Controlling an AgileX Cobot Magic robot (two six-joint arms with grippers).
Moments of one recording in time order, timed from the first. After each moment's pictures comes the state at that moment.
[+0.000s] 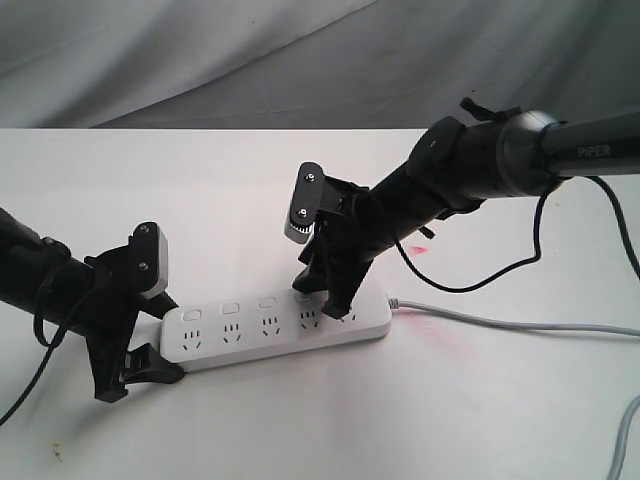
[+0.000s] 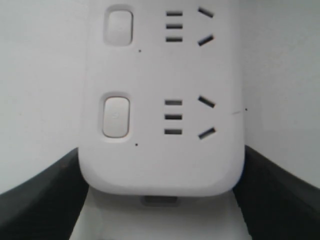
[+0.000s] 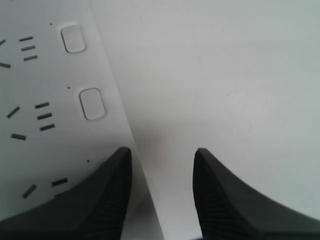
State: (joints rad) left arm 0.01 1.90 -0.82 -1.00 0.61 2.08; right arm 0.34 2.14 -1.37 0.86 0.61 -1.65
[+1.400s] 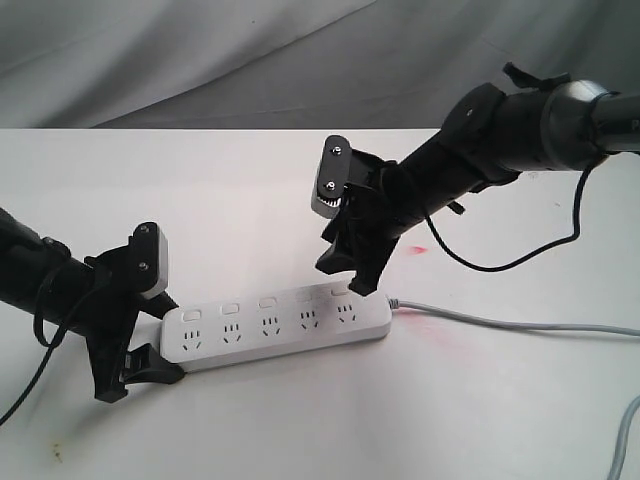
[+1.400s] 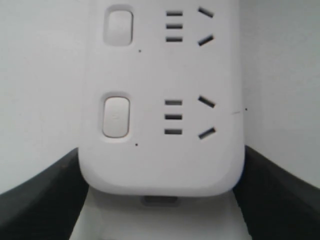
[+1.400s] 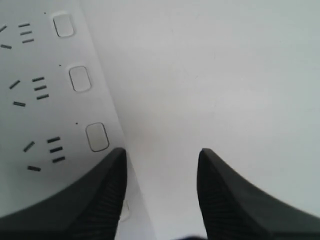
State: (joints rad) left arm 0.01 1.90 -0.82 -1.00 0.61 2.08; right arm 0.27 2.07 -1.37 0.81 0.66 -1.62
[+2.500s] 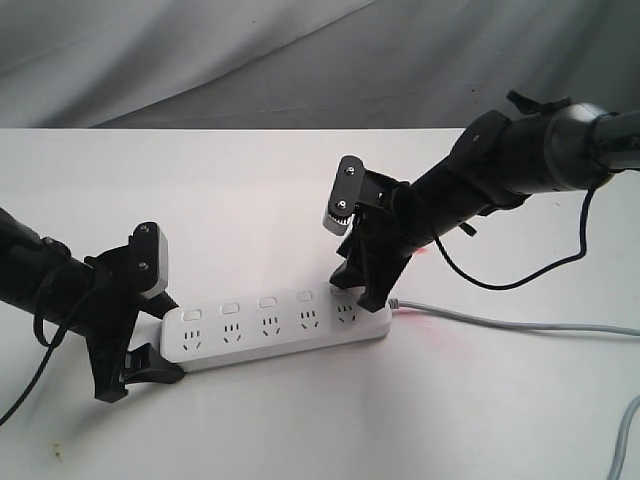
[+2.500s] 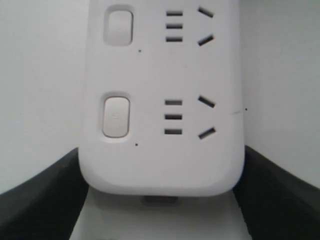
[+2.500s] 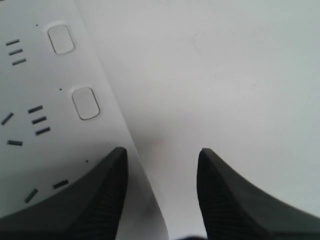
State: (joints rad) left arm 0.01 1.90 -0.82 -1.00 0.61 2.08; right arm 0.26 2.09 -1.29 0.83 0.58 -1.62
